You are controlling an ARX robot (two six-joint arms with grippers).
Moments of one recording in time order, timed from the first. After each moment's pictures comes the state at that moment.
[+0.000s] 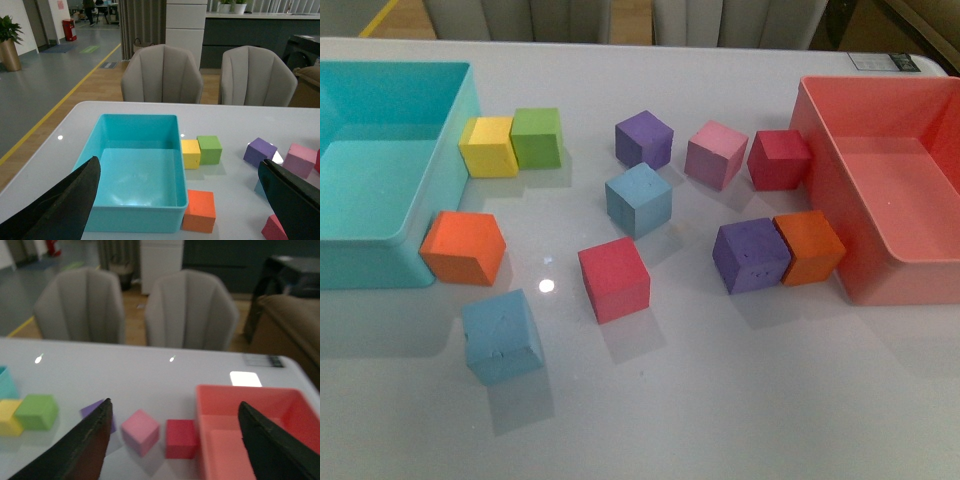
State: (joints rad) left arm 0.00 0.01 0.02 0.00 0.00 -0.01; right arm 0.23 1.21 0.34 0.88 0.24 -0.01
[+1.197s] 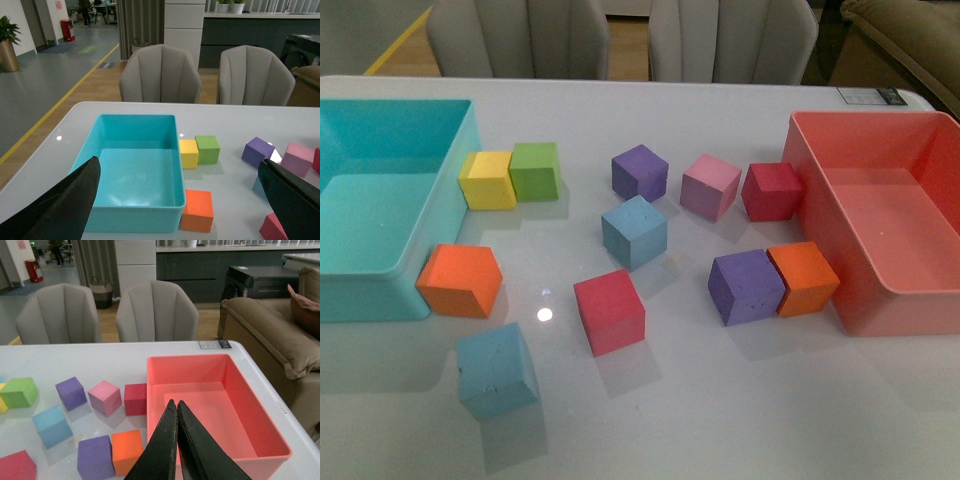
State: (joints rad) left arm 0.00 0.01 0.02 0.00 0.00 -0.01; right arm 0.00 0.40 0.02 0.39 0.00 -0.01
